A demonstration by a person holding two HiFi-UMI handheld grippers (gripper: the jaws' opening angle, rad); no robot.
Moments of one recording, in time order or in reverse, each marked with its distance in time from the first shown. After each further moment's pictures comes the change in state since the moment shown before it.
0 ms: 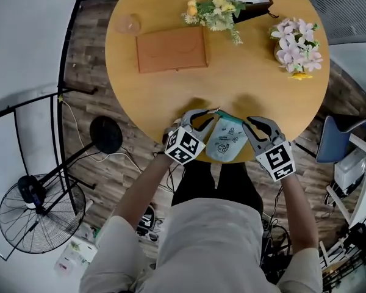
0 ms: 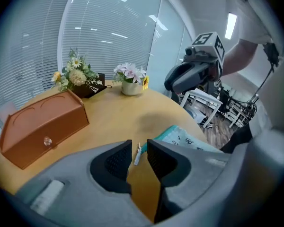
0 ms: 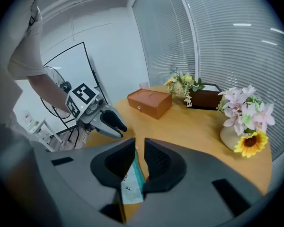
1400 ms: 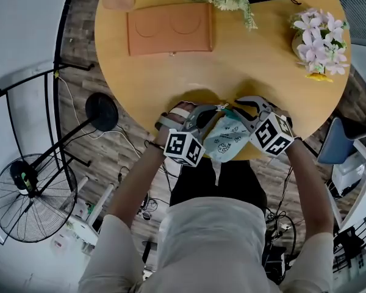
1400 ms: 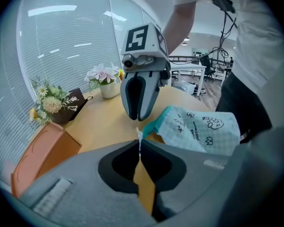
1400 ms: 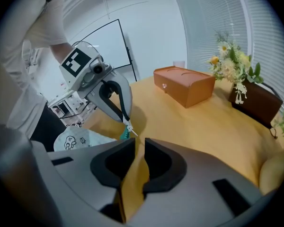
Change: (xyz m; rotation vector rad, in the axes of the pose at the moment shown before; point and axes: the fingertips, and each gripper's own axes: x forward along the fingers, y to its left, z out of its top) left arm 0.025 -0.015 -0.008 0.449 0.059 0.008; right arm 0.094 0.000 -0.044 -0.359 0.185 0.334
